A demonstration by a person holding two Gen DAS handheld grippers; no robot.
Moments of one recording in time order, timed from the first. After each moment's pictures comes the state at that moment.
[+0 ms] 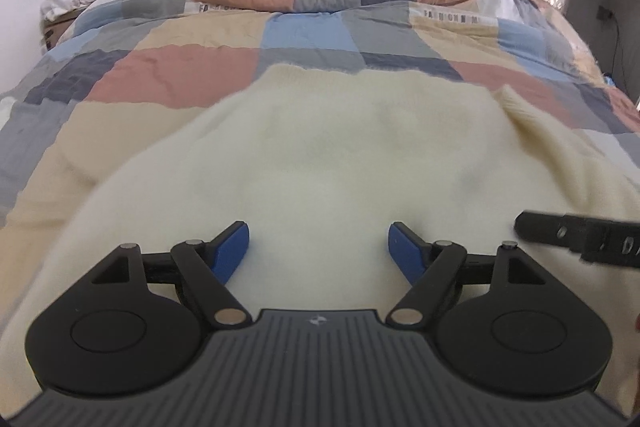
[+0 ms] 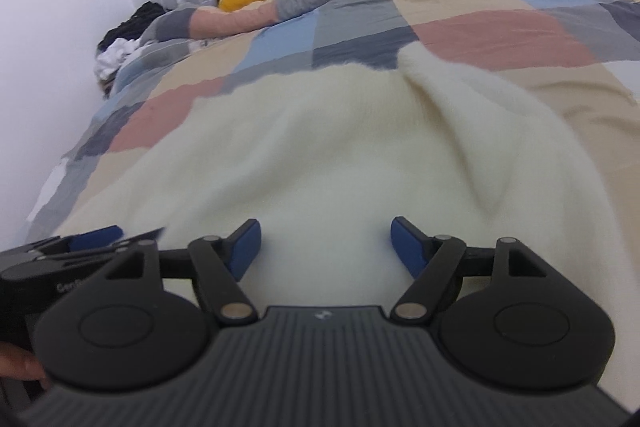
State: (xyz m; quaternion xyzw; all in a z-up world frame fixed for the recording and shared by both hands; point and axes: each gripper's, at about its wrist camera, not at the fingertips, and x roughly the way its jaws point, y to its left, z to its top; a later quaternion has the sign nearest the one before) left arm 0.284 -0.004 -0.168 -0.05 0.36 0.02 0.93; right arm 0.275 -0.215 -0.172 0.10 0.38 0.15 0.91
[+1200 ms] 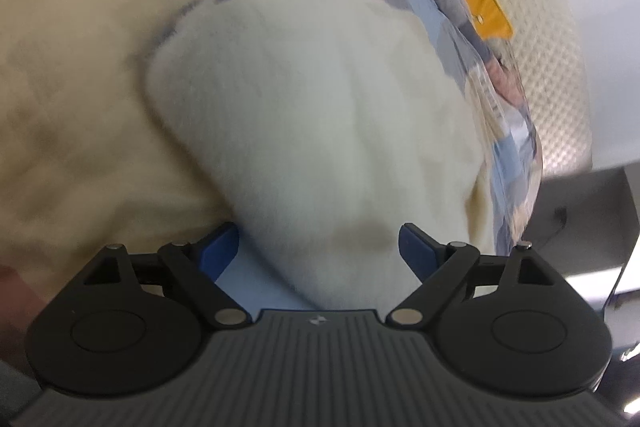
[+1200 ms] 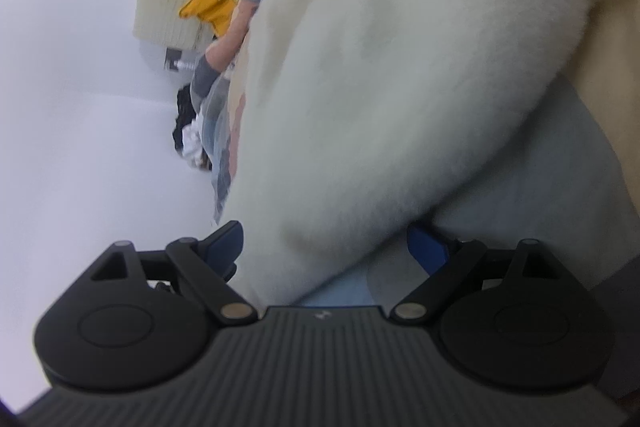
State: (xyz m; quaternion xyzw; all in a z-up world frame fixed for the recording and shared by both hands) left arm 0.161 0.108 -0.204 -0.50 0.41 0.04 0.76; right arm 0.177 -0.260 -0.233 0.51 0.43 0.18 0.72
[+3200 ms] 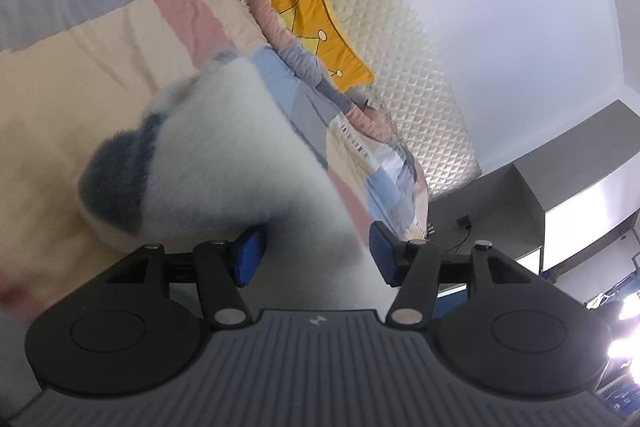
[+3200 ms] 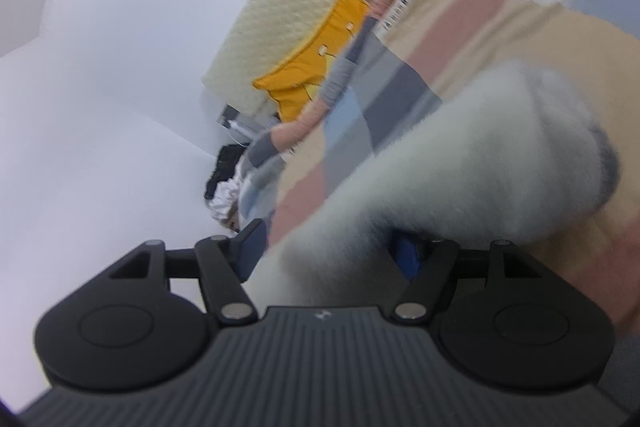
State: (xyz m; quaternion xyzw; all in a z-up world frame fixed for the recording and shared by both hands) left arm 0.079 0.112 -0.079 -0.48 0.25 -0.08 0.84; right arm 0.123 -0.318 -0.103 0.42 0.28 0.18 0.84
